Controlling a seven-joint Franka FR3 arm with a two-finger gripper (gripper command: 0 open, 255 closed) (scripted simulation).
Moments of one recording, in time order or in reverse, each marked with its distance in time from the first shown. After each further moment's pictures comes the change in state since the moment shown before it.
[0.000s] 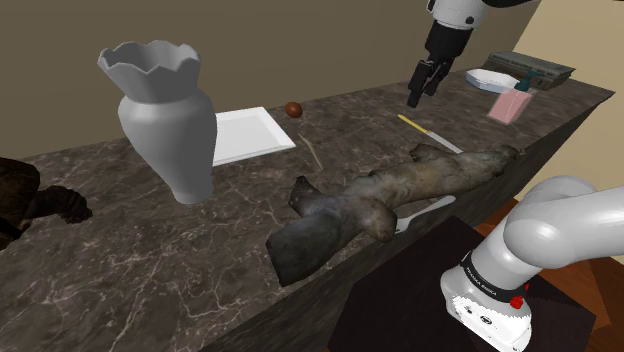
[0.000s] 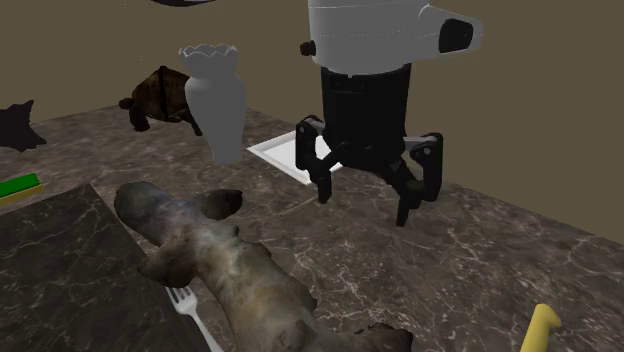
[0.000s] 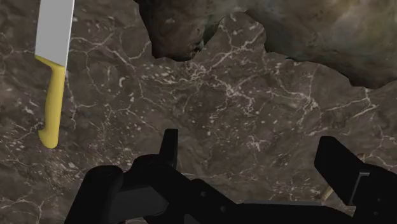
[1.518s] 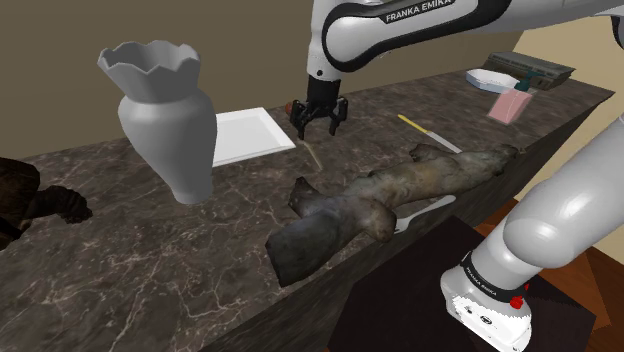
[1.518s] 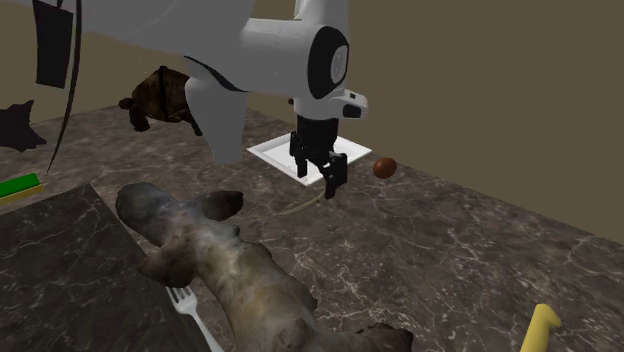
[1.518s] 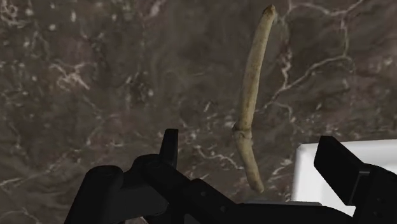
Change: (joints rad) arm -0.002 0.649 0.308 0.253 0.088 0.342 0.672
